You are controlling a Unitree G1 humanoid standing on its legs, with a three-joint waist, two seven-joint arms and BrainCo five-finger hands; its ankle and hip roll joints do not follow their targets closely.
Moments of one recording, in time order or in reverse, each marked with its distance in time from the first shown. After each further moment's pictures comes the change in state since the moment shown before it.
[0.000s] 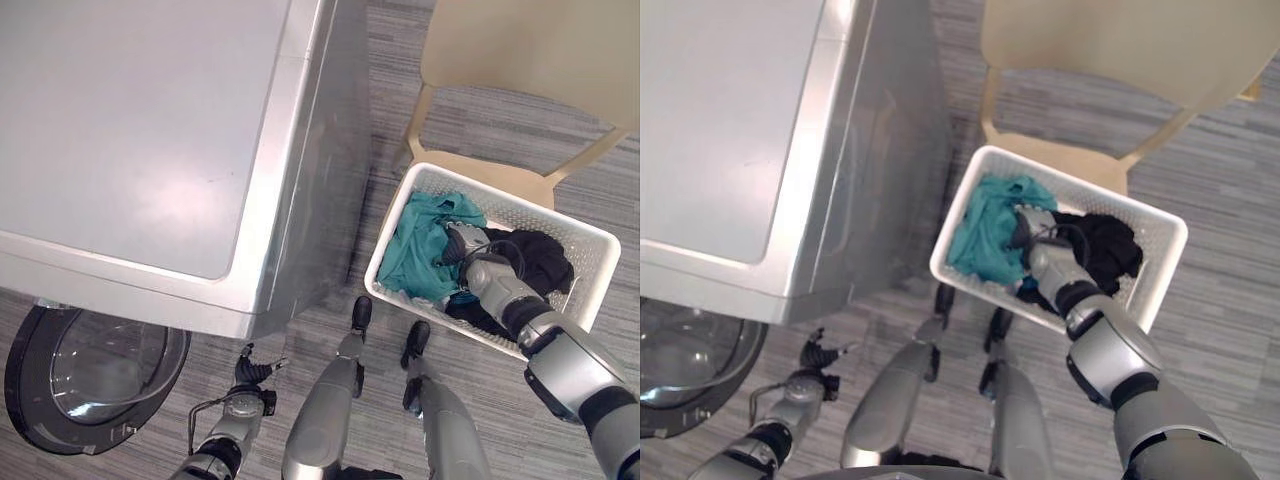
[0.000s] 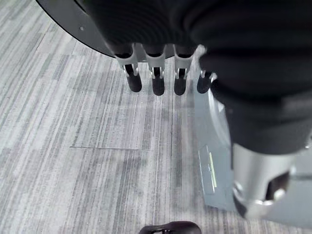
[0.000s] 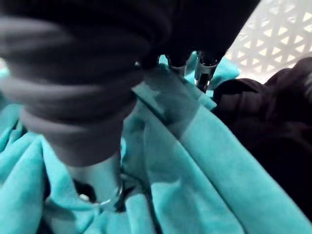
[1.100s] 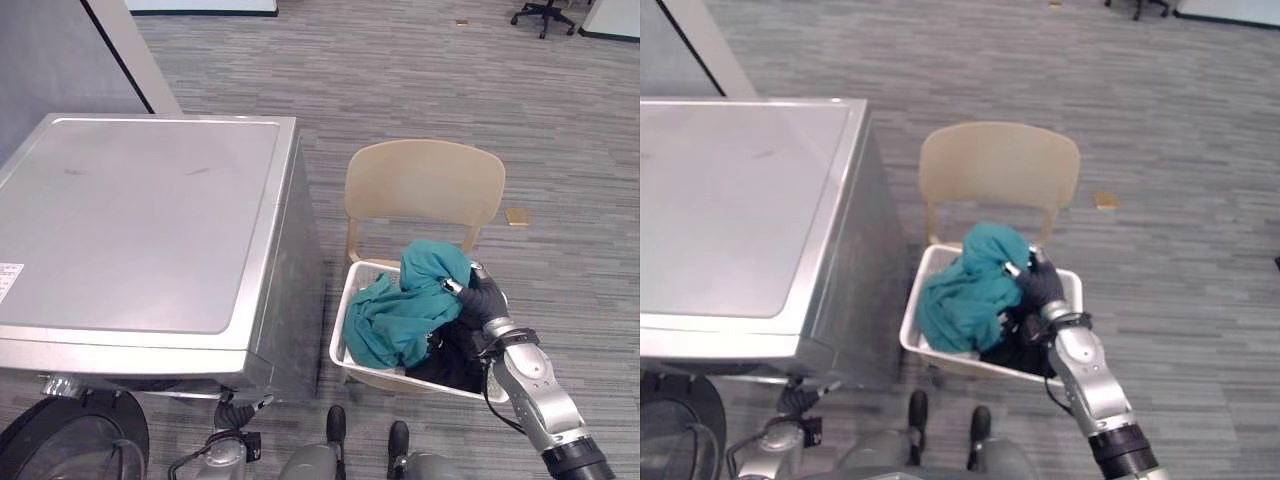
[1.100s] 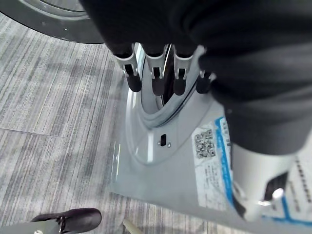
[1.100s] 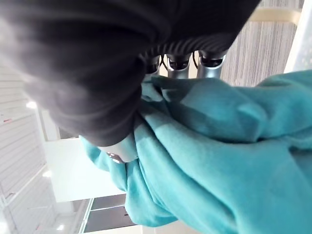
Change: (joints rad) left arm 0.286 -0.013 0.162 -0.275 0.020 0.091 -0.036; right arm 0.864 0.034 -0.471 -1.086 0.783 -0.150 0.241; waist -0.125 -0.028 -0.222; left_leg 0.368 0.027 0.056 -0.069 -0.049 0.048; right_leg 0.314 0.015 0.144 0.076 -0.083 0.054
